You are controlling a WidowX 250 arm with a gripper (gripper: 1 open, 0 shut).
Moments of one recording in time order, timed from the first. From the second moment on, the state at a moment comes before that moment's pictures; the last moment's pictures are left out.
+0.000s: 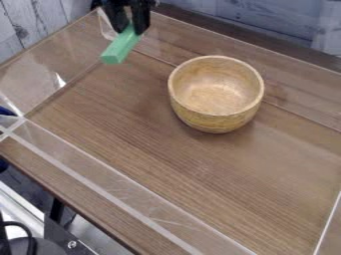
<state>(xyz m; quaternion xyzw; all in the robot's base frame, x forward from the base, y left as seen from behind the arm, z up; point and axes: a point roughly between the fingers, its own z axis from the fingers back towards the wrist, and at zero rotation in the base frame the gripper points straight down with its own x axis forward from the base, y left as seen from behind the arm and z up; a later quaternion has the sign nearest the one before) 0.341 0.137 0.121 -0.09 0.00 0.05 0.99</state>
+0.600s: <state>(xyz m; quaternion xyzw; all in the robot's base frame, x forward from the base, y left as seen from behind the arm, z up) 0.343 0.051 0.131 -0.11 0.02 -0.07 0.99</state>
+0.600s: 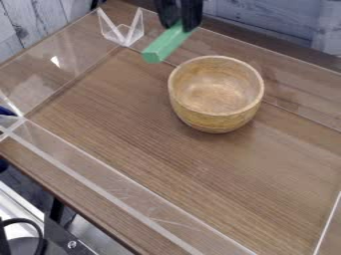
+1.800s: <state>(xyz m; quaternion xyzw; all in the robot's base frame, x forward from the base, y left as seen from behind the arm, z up) 0.331 0.002 0.083 -0.10 0.06 -0.15 0.98</state>
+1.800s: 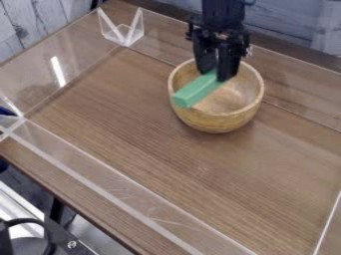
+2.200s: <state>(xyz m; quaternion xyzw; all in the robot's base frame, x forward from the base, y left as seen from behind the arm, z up) 0.331 0.001 0.072 -0.10 0.08 -0.15 0.98</state>
